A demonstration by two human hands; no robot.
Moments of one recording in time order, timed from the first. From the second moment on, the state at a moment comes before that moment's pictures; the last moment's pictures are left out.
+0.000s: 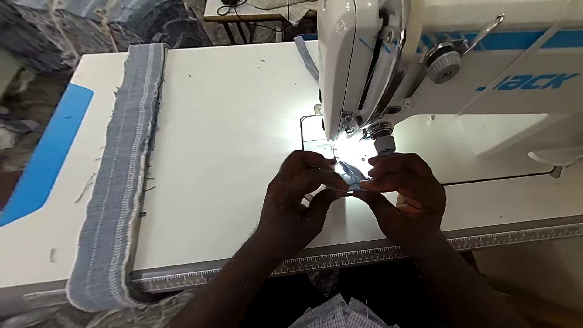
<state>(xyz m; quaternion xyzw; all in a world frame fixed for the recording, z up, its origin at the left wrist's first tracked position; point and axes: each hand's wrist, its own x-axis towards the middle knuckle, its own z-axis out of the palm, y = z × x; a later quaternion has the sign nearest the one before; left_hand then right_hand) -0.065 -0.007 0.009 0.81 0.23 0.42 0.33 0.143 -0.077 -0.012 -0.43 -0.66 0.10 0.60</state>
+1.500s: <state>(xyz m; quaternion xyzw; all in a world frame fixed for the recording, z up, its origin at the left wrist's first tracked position) -0.040 0.028 0.020 0.86 0.06 0.33 0.37 0.179 -0.067 0.017 -0.40 -0.80 0.02 0.46</state>
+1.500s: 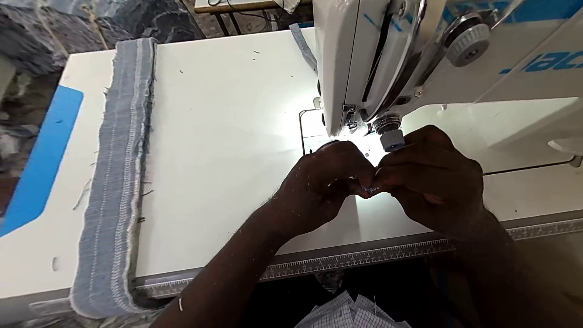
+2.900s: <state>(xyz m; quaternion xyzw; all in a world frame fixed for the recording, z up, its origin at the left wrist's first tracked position) -0.071 -0.031 -0.013 0.94 0.27 0.17 0.07 0.140 -0.036 -0.016 -0.64 -0.70 0.05 0.30</state>
